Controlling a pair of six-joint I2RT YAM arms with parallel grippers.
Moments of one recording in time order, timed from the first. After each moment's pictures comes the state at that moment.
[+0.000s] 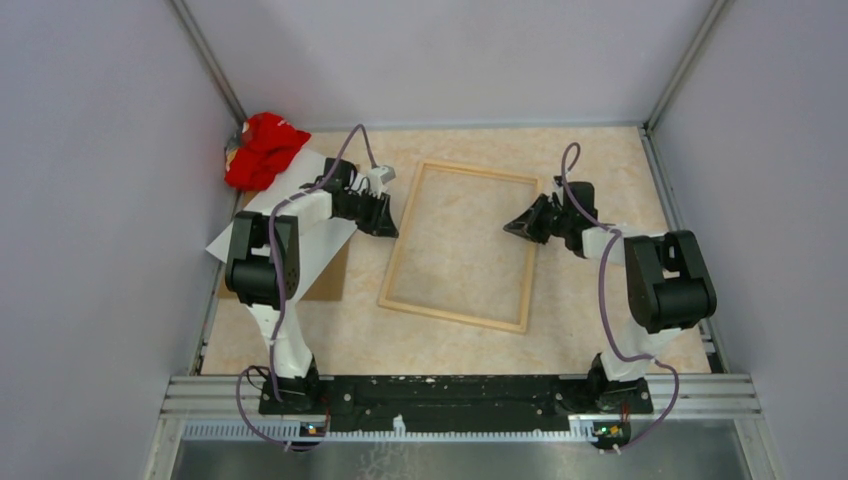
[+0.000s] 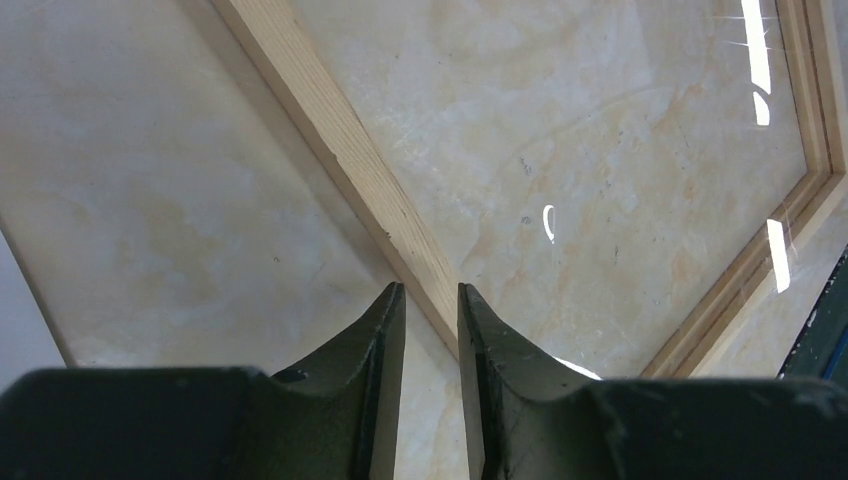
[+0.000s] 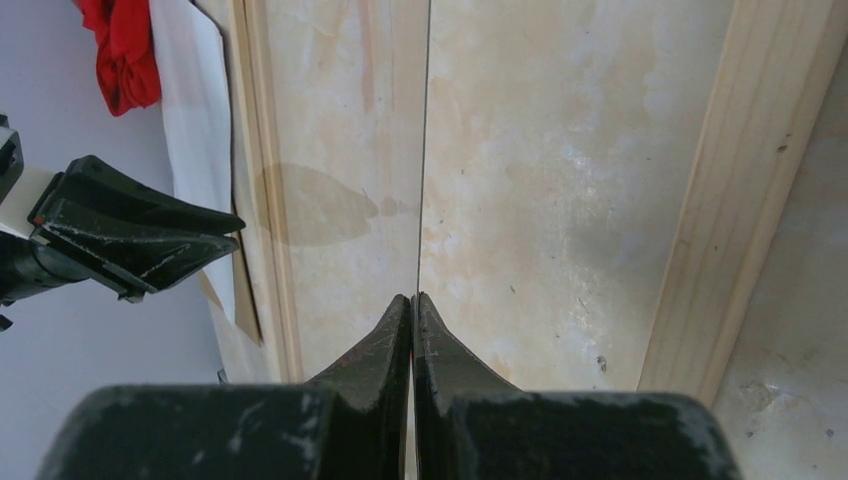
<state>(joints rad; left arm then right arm) -0.15 1.92 1.25 -0.38 0.77 0.25 0.14 1.70 0.80 0.24 -0.53 0.79</state>
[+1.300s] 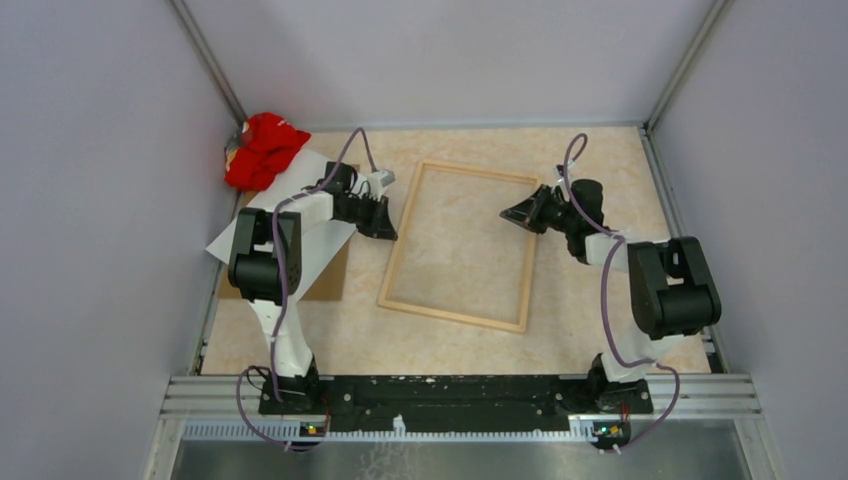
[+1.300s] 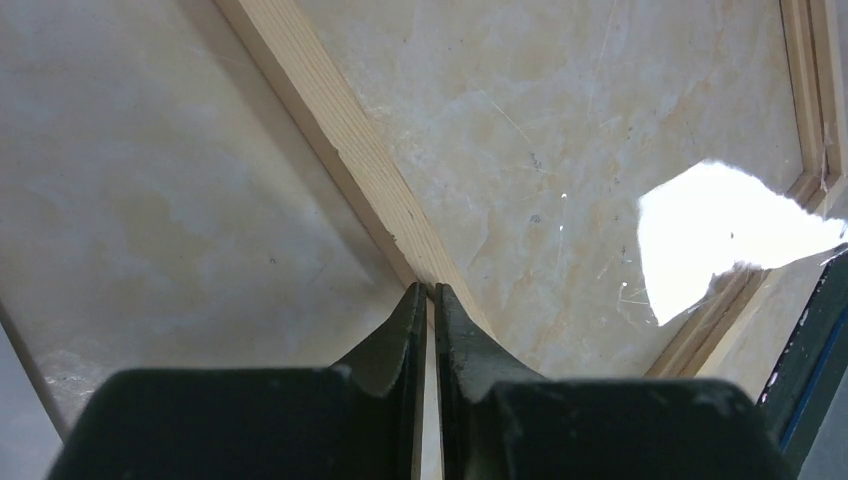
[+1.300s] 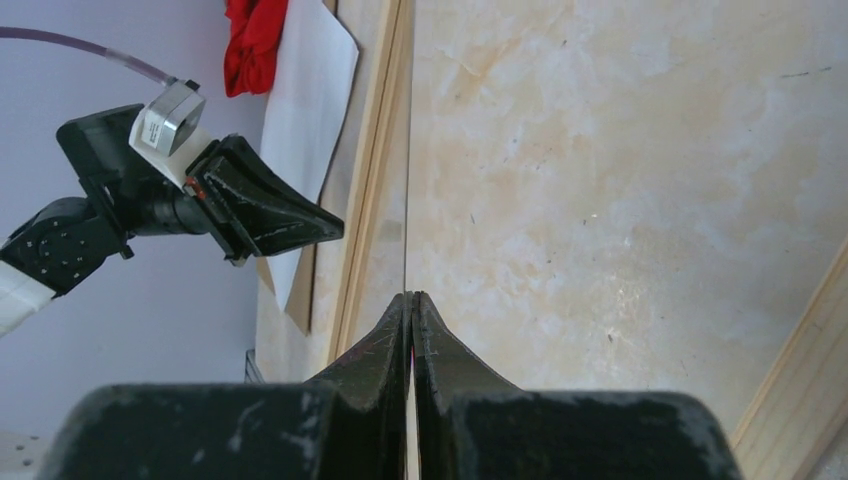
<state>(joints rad) -0.15 1.95 1.24 -0.37 0.79 0.24 0.13 1.66 0.74 0.50 -0.64 0.82</state>
